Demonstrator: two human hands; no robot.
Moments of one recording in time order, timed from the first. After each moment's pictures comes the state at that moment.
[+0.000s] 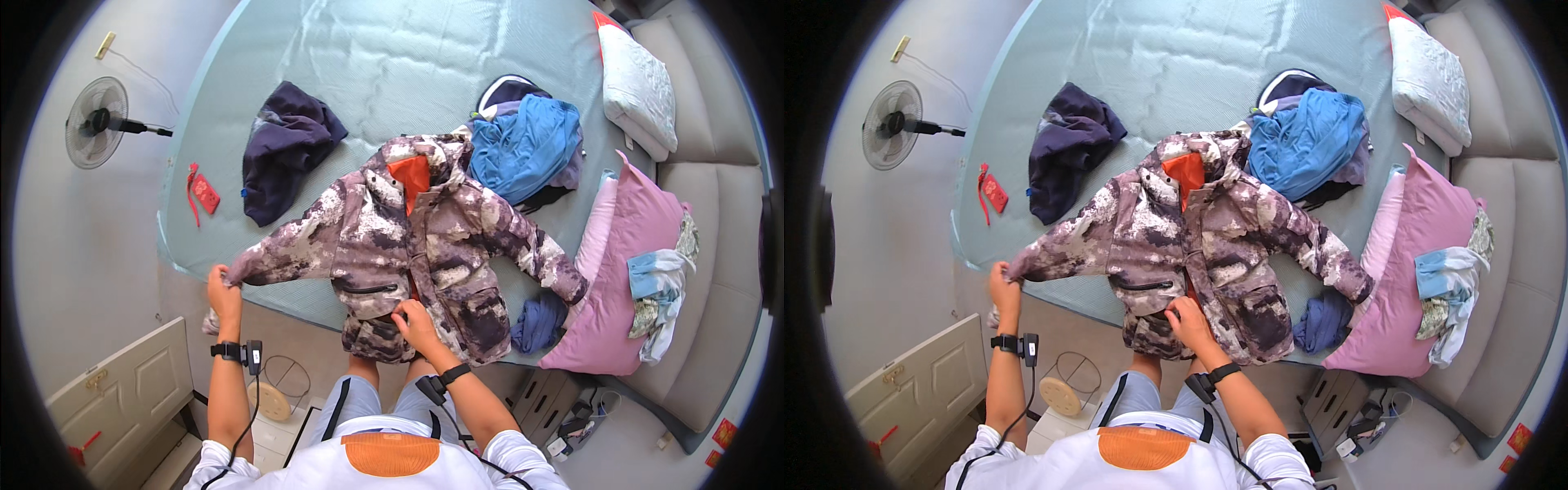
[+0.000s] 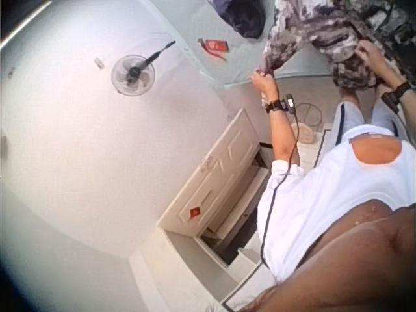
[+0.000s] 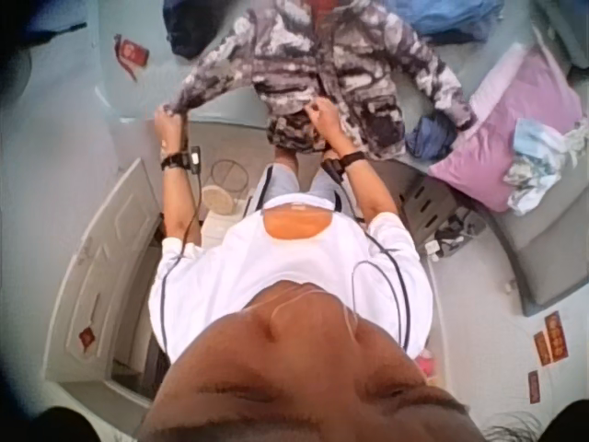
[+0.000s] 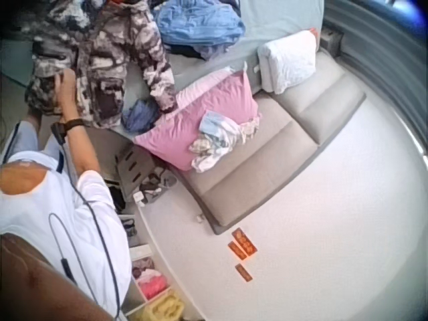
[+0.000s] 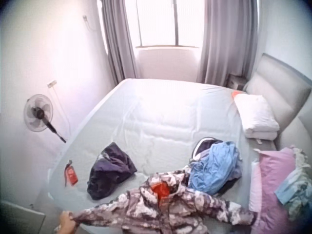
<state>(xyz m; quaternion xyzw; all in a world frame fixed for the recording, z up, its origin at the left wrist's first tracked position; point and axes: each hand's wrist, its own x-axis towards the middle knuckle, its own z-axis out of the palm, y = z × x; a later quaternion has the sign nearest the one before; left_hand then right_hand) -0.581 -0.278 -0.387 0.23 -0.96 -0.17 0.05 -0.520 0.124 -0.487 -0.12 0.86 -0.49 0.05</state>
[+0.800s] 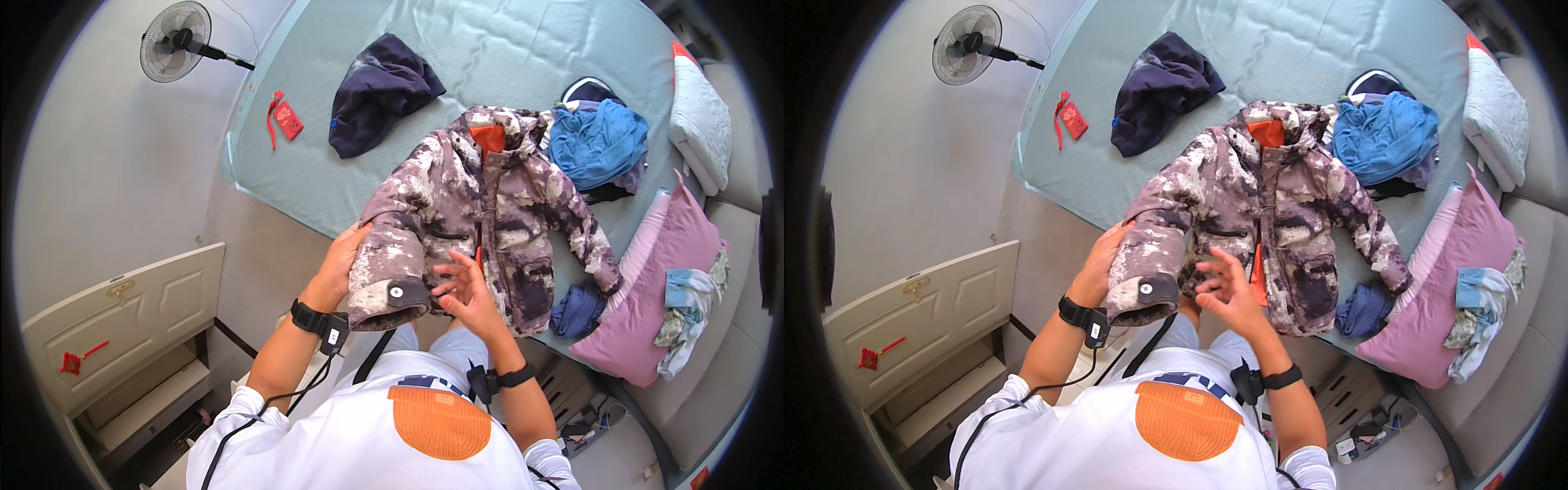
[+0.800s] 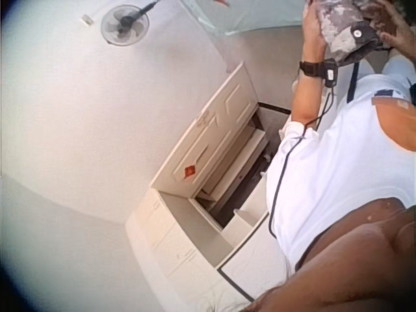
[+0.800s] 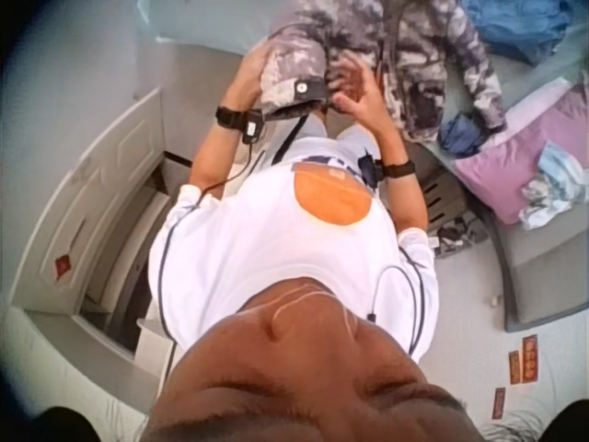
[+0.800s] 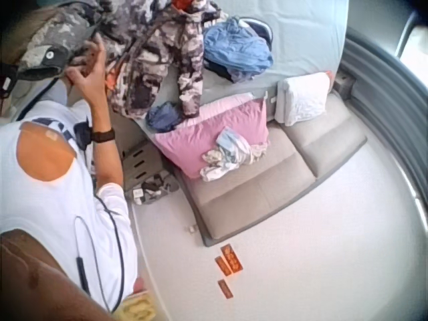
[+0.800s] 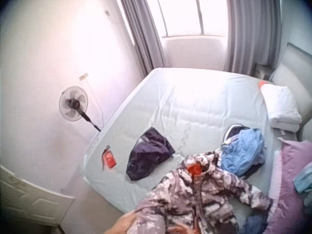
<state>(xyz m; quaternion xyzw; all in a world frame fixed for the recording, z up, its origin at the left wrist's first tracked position) -0.513 -0.174 -0.242 0.35 -0.32 -0.86 -0.20 -0.488 0.073 -0.278 0.01 0.48 -0.80 0.36</state>
